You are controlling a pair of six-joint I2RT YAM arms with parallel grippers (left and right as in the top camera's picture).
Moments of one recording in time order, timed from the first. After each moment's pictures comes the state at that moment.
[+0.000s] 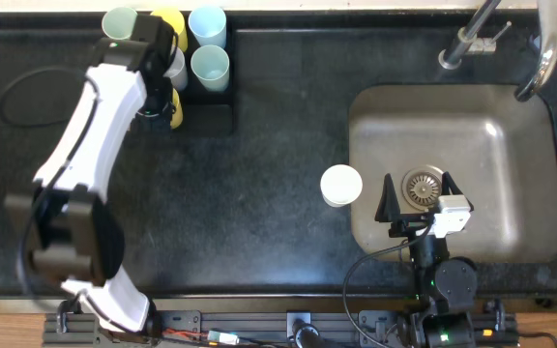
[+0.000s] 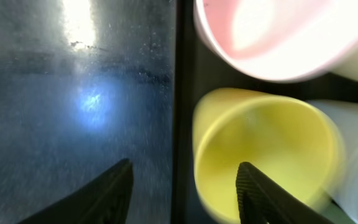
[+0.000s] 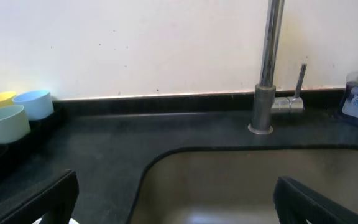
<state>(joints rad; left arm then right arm) -0.13 1.87 1.64 -1.20 -0.20 -1.75 0.14 0.01 0.02 -0.01 0.06 0.10</state>
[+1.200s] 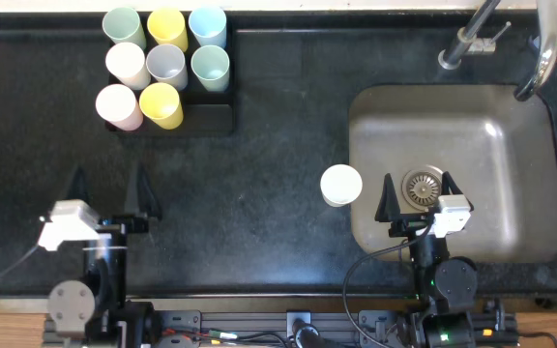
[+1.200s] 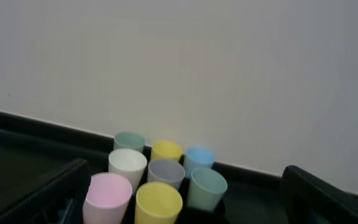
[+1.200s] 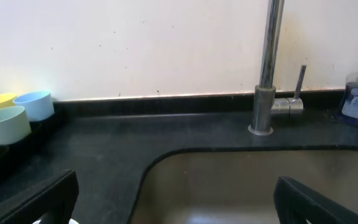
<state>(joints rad) -0.02 0.05 0.19 0.05 -0.02 -0.26 0.14 0.01 0.02 -0.01 0.06 0.10</state>
